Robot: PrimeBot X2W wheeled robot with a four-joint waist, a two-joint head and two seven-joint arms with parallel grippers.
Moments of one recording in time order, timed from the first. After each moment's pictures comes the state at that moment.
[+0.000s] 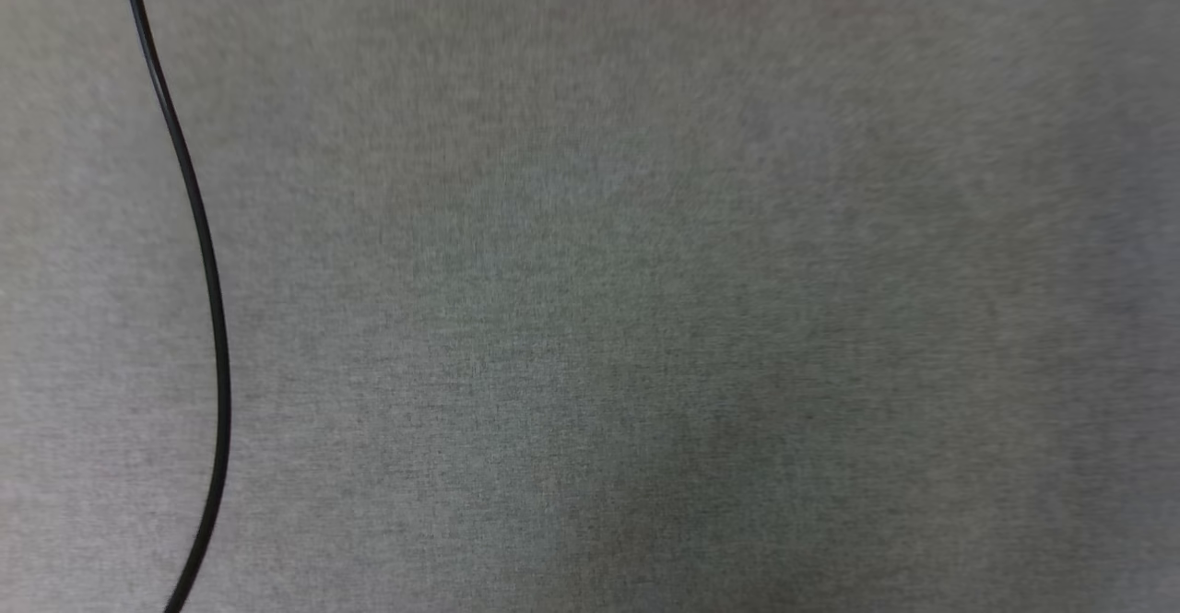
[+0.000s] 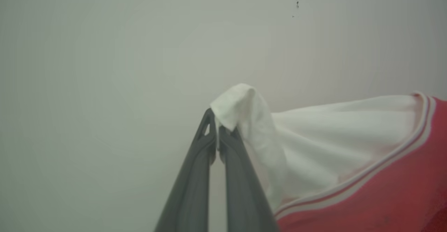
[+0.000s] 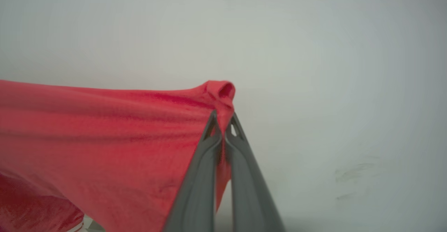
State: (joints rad) left arm -1.63 0.42 -0.23 0.86 -0.40 -0.11 -0.10; right arm -1.58 -0.29 -0.09 0.77 0.14 0.14 0.23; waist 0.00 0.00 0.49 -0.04
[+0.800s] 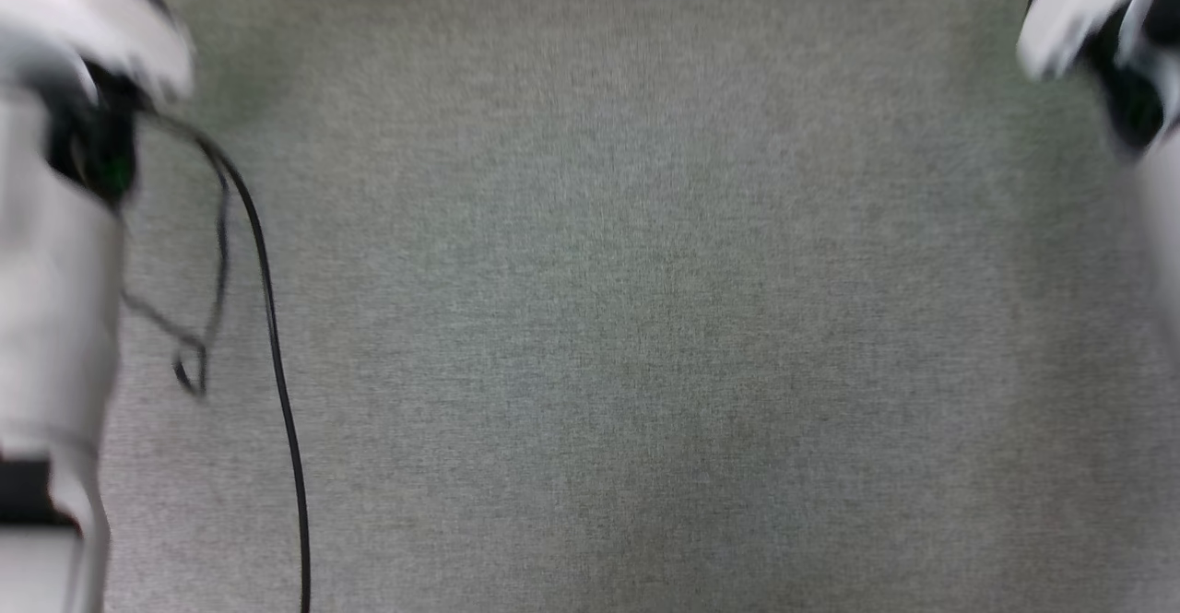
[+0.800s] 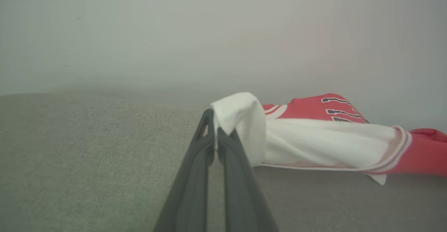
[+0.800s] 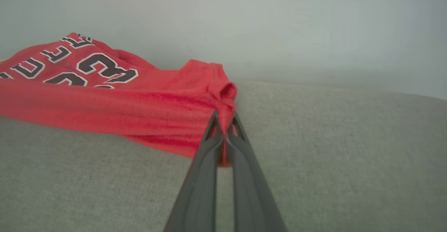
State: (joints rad) left arm -1.15 0.41 -0.26 0.98 -0.68 -0.13 -0.21; right arm -1.20 -0.25 0.14 0.98 0.31 0.13 0.05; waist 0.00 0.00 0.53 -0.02
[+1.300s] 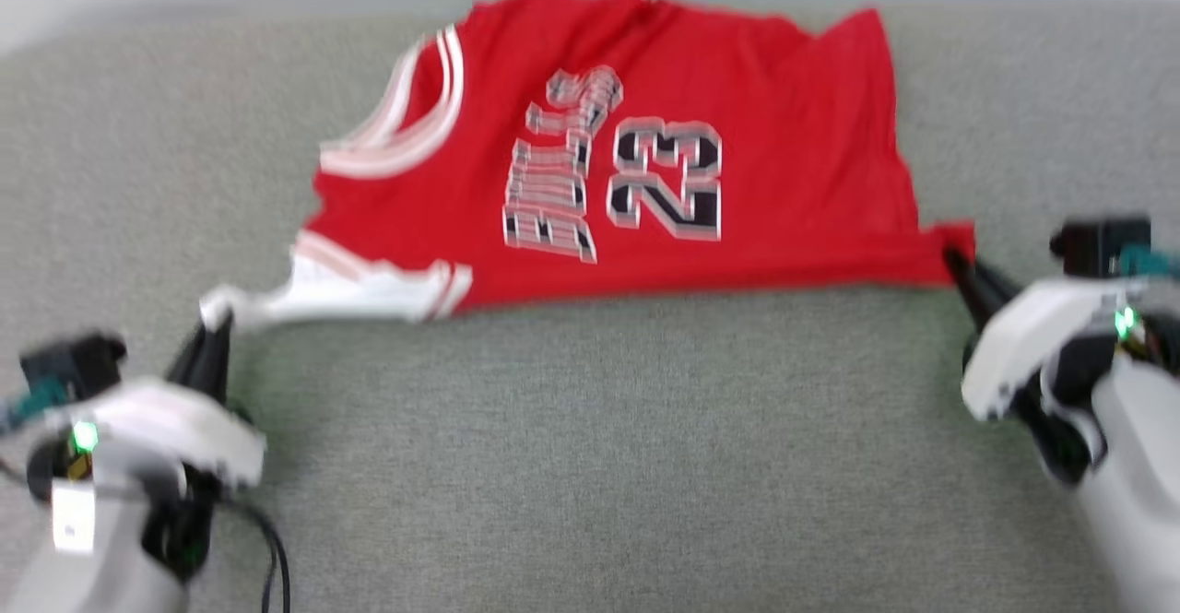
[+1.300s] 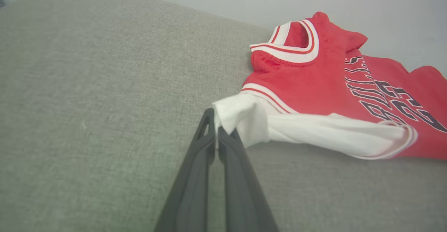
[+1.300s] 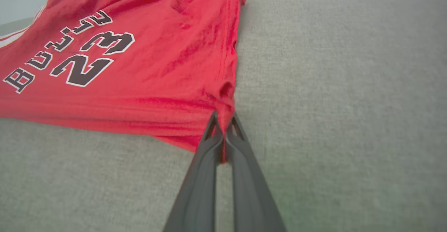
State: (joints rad) left arm -0.46 0.46 -0.27 0.70 -0.80 -0.11 -0.26; right arm -0.61 -0.33 0.28 0.73 0.53 0.14 0.01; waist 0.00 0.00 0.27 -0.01
